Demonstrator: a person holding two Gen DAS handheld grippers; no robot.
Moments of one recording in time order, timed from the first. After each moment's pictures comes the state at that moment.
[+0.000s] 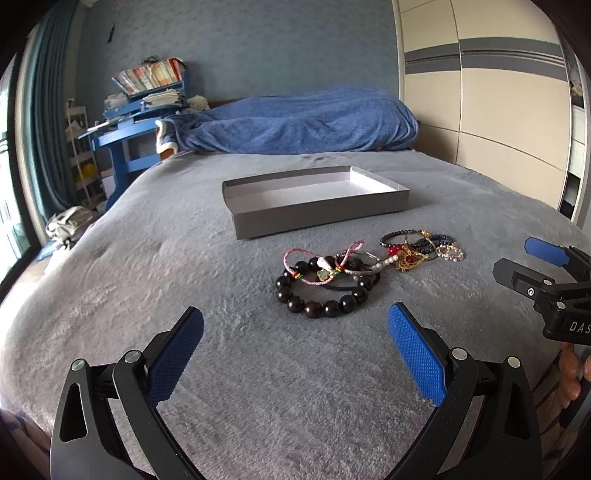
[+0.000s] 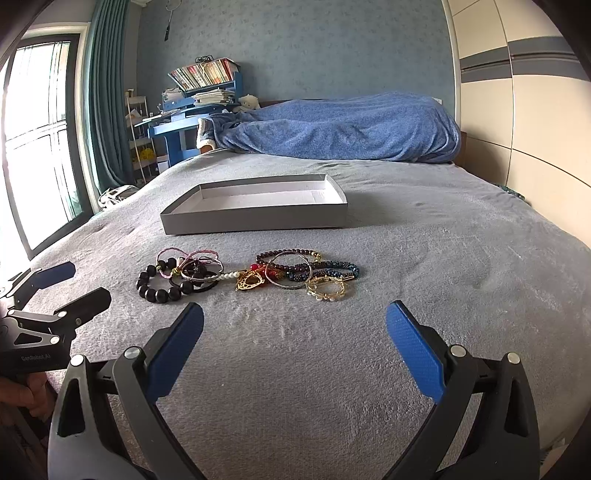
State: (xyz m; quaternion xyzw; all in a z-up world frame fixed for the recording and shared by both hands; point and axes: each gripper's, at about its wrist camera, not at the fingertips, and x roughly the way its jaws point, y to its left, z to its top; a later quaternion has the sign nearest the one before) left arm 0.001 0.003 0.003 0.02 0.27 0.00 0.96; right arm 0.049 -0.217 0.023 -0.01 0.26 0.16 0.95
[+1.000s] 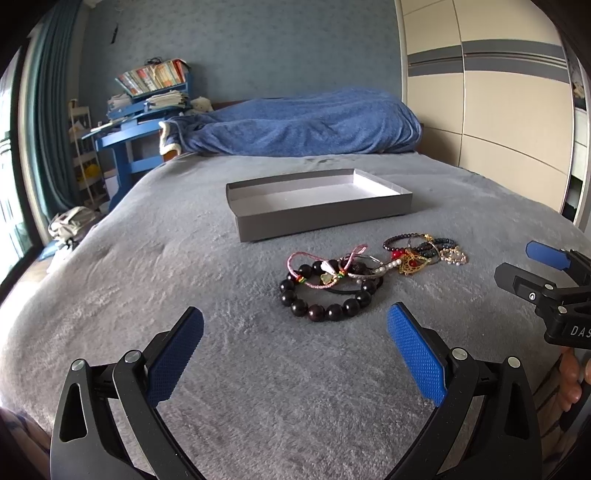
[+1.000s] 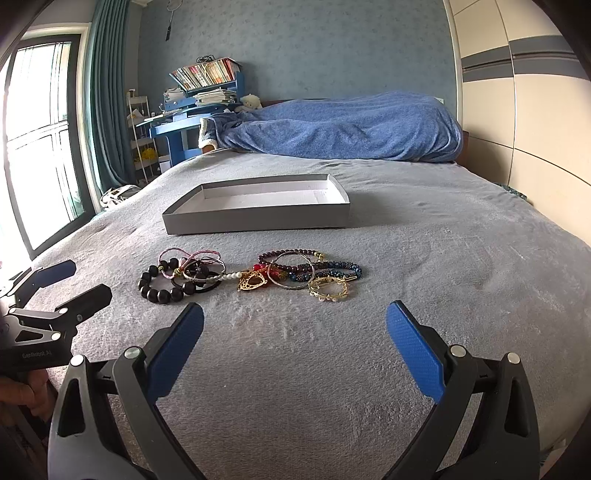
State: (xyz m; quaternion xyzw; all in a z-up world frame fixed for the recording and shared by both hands) left arm 0.001 0.005 0.005 0.01 0.27 0.00 0.96; right arm 0.048 -0.221 0.027 -0.01 0.26 0.16 0.95
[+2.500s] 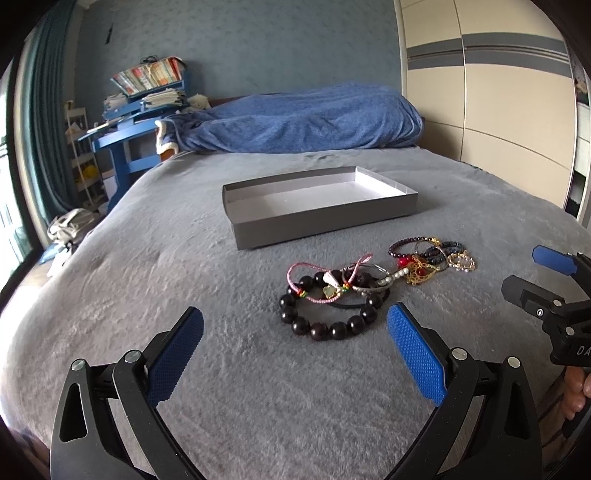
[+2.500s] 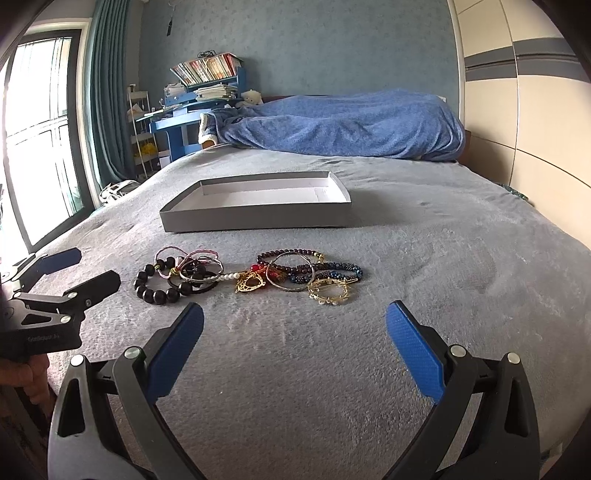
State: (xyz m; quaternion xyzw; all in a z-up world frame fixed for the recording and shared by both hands) left arm 0.022 0.007 0.010 0.03 0.28 0.00 0.96; right arm 0.059 -0.217 0.025 -0.02 0.27 0.16 0.95
